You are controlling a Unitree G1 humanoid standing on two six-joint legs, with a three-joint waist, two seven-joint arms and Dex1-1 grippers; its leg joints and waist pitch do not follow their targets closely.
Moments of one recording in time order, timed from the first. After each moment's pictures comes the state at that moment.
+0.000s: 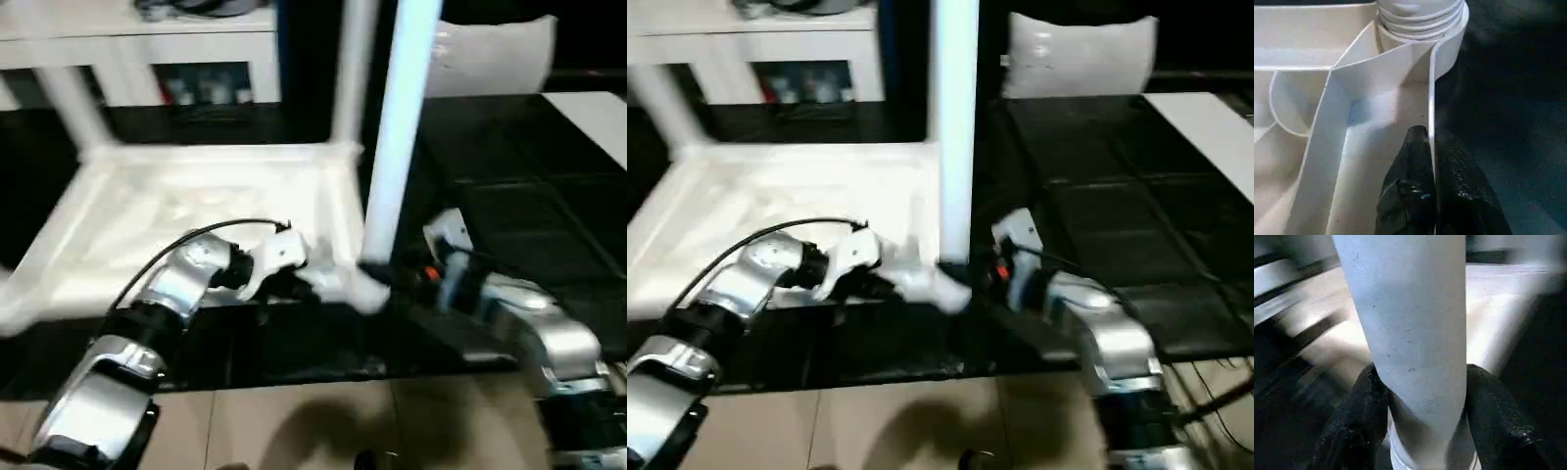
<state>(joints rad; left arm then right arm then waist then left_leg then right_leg) -0.72 0.26 -0.30 0.73 0.09 0.10 -1.06 -0.35 -0.19 0.01 0.10 0.25 0.47 0.56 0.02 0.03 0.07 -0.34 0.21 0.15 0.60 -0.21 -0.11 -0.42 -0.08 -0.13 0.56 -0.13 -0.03</state>
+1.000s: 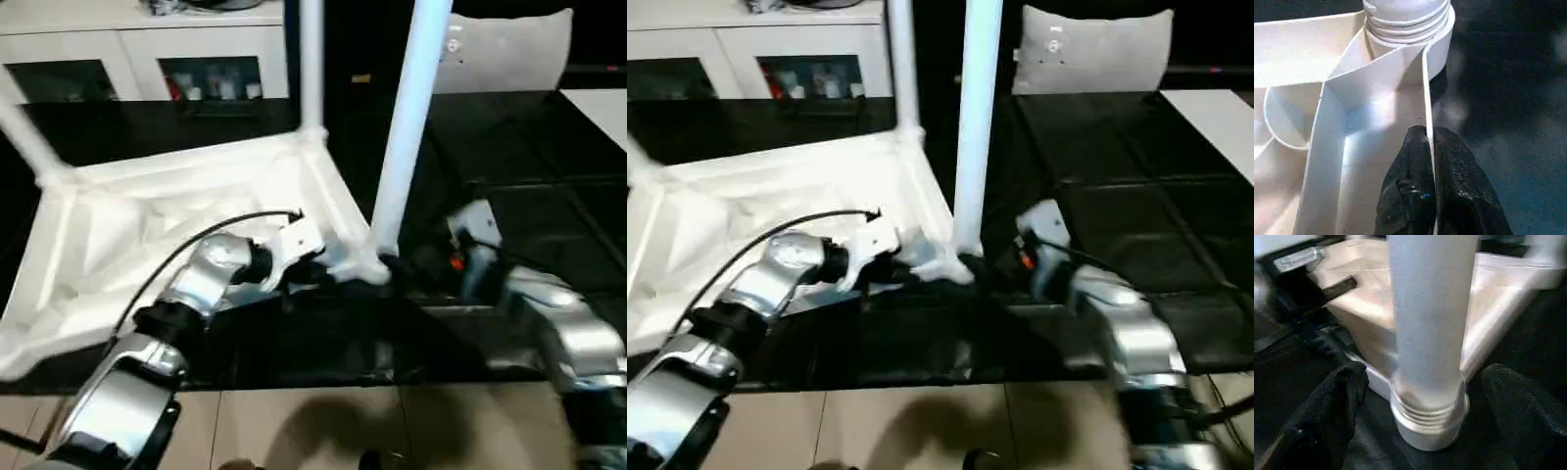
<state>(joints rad) -0.72 0.29 -0.32 0.75 0.08 -0.02 -1.17 -0.31 -0.49 0.03 0.11 0.31 0.36 0.96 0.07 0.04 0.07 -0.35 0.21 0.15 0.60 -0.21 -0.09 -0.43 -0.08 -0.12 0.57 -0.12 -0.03</state>
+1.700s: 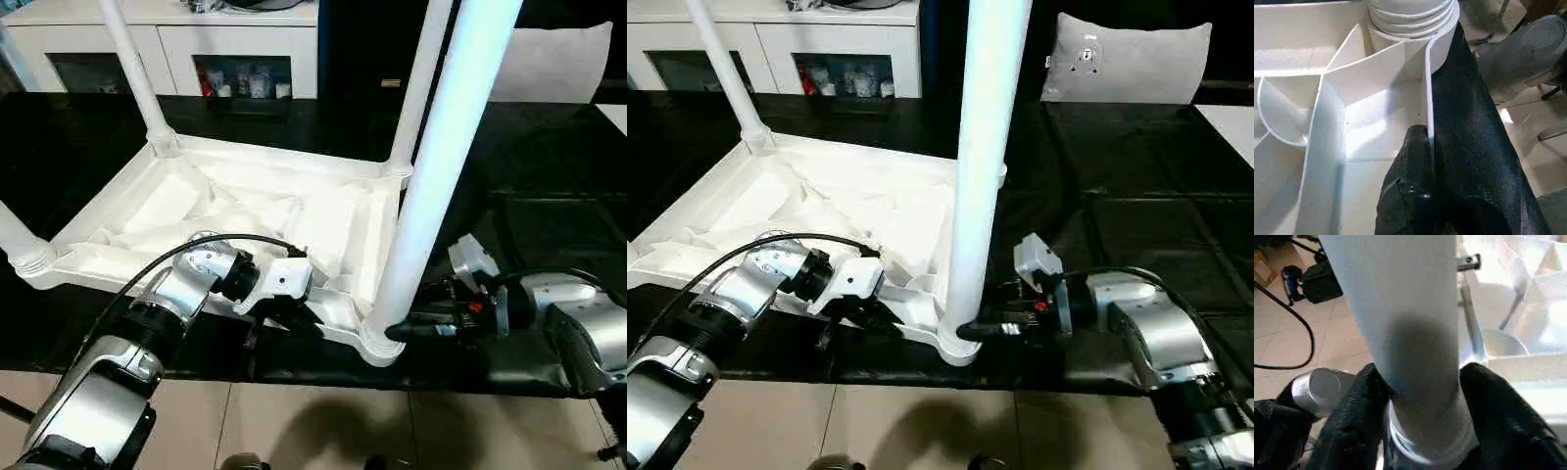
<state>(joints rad) -0.71 0.37 -0.41 0.72 0.05 -0.20 -1.50 -0.35 -0.62 0.17 0.13 0.38 0.38 1.38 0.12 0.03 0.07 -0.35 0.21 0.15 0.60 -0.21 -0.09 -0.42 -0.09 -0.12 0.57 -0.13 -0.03</state>
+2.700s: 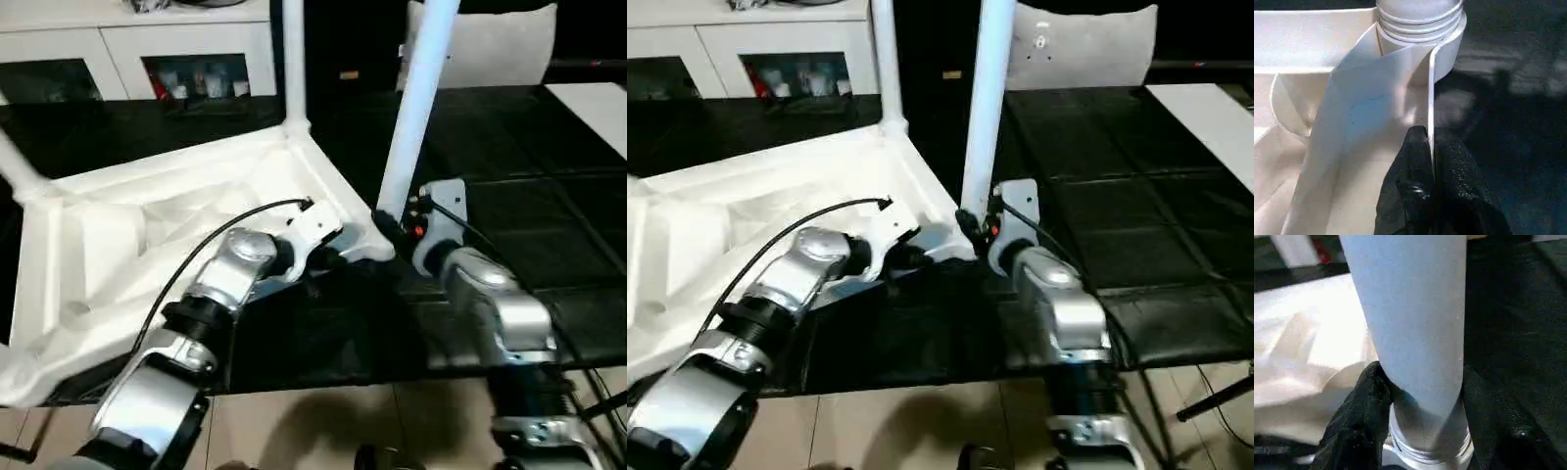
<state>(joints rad) -0.77 0.11 -0.25 0.69 0.12 0.30 -0.80 -0.46 -0.06 -0.07 0.17 0.16 0.50 0.24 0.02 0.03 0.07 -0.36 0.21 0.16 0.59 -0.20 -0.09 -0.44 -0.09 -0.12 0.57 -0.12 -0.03</state>
